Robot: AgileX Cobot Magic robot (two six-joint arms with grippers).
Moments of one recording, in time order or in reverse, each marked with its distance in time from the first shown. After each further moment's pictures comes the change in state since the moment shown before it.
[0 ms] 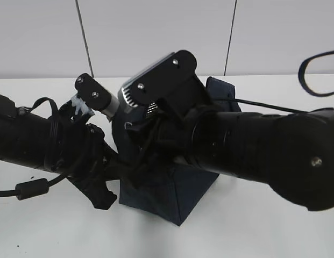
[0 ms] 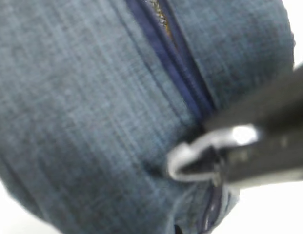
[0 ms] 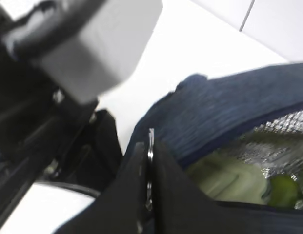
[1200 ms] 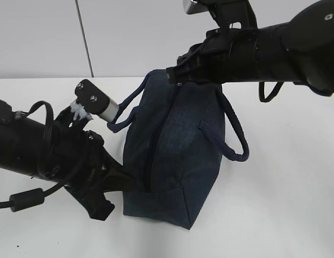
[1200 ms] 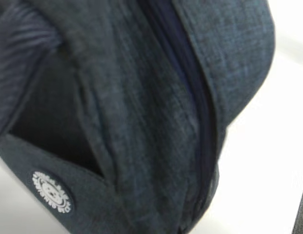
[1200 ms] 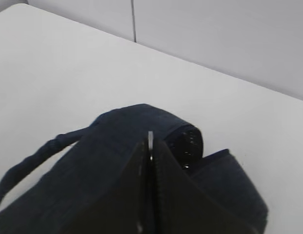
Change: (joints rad) left arm 0.000 -0.017 0.018 -0.007 0.083 -0.030; right arm -0.336 0.062 -0.235 0.517 0.184 -0.431
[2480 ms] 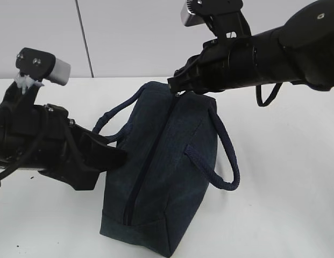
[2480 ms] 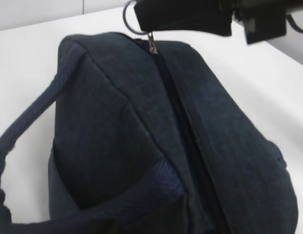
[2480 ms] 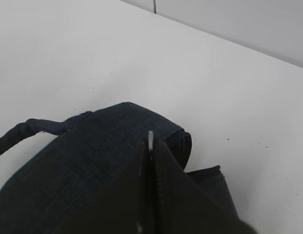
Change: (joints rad) left arm 0.000 -0.232 0.092 -0.148 -0.127 -0.105; right arm -0.044 0.042 -0.031 -0.001 0.142 -0.021
